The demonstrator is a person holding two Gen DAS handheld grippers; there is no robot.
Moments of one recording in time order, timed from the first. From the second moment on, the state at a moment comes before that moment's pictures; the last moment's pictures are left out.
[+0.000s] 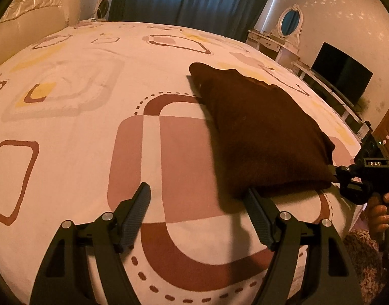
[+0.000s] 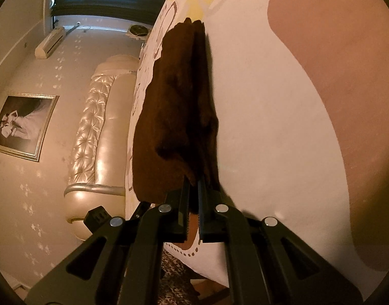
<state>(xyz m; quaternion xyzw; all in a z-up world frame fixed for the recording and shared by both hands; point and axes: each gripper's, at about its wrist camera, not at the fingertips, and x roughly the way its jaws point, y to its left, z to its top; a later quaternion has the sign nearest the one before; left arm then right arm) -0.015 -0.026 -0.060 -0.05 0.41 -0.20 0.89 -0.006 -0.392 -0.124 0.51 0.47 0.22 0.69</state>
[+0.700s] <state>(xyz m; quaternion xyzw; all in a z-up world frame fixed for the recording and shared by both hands) 0.023 -0.008 -0.061 -0.25 0.47 -0.29 0.80 0.000 -0.406 -0.110 0.51 0.47 0.23 0.68</state>
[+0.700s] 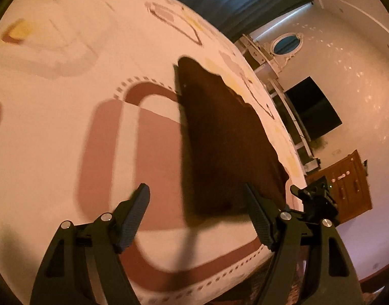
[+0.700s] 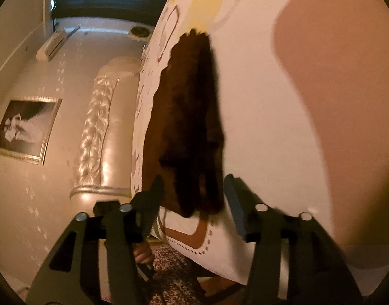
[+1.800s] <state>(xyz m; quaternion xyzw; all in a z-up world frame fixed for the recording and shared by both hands) -0.006 -0.083 -0.049 -0.18 0.51 -0.23 0.81 0.008 -0.385 -0.102 0.43 0.49 0.22 0.72</state>
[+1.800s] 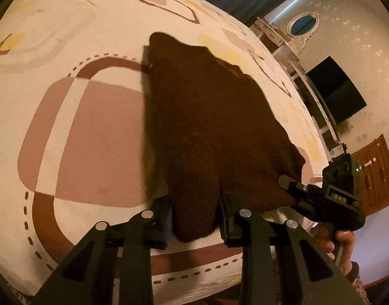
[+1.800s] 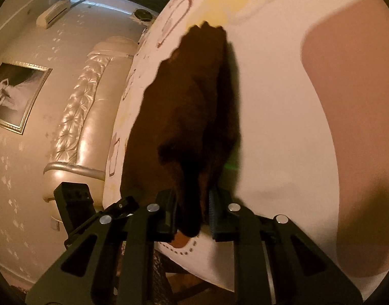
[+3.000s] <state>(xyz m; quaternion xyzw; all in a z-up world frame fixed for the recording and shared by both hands) -0.008 -0.084 -0.048 -0.18 0.49 -0.26 0.81 0.000 -0.401 -0.111 0.48 0.48 0.24 0.70</state>
